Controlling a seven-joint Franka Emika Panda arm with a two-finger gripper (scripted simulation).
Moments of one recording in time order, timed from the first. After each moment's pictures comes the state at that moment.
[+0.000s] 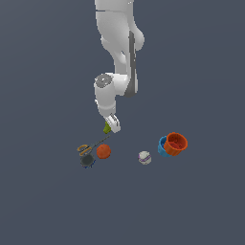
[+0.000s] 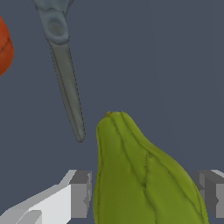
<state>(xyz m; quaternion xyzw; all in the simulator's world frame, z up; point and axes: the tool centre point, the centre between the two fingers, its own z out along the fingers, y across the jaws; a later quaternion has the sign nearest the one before) -0.137 -0.076 0.041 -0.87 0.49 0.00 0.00</state>
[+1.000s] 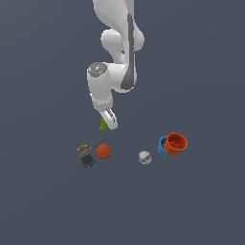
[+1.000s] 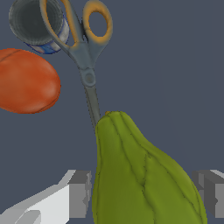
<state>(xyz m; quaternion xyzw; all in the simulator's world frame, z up) -0.113 -0.087 0.100 -0.87 0.49 0.00 0.00</state>
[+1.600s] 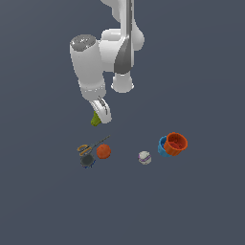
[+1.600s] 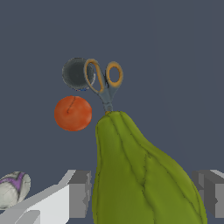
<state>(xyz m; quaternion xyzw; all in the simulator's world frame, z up) -0.074 -0.106 0.196 -0.87 0.49 0.00 0.00</state>
